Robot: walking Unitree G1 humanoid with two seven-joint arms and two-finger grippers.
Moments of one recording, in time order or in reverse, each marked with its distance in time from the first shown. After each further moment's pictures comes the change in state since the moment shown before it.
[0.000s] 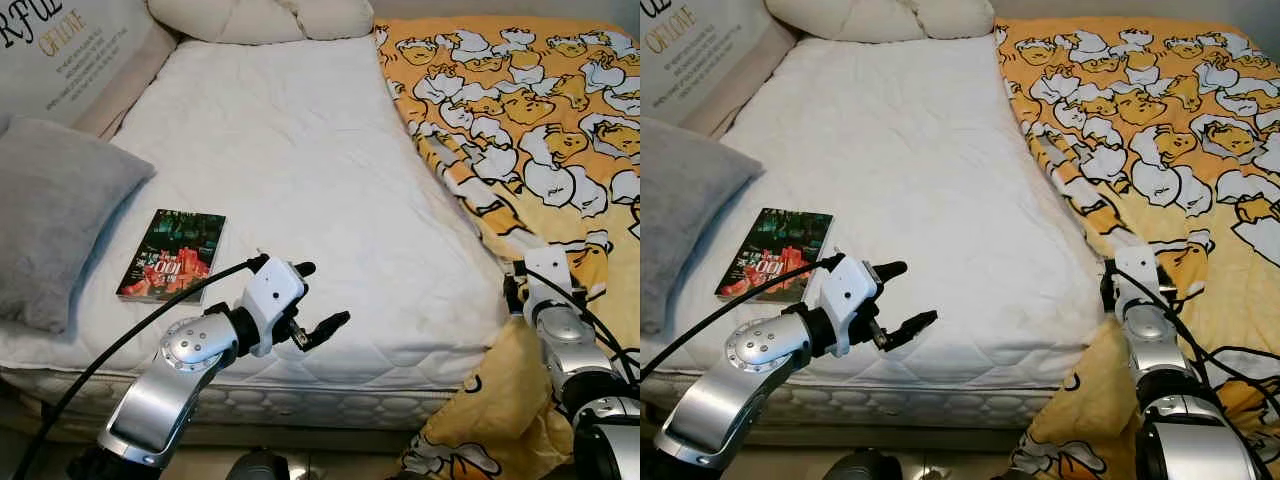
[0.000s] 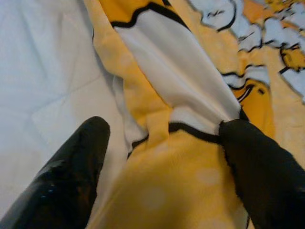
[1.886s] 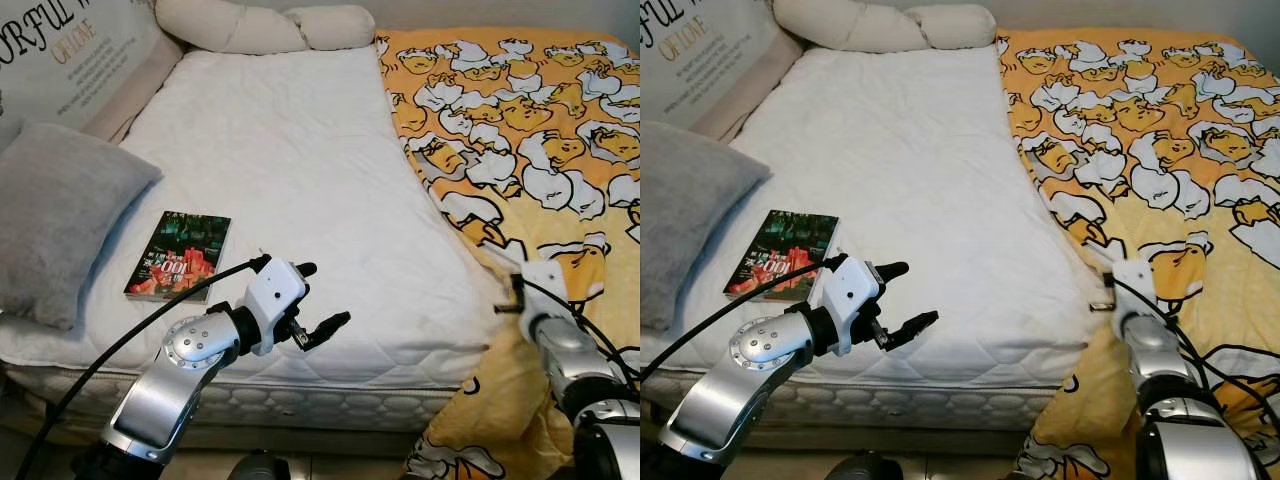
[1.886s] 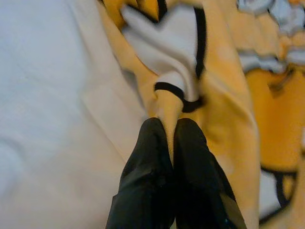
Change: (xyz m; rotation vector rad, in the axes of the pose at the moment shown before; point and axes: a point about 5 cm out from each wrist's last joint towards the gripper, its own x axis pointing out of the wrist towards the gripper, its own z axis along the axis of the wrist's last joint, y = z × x) left arm 0.003 0.001 -0.003 0.006 0.004 -0.008; right arm -0.001 0.009 -0.006 0.059 0.022 0.130
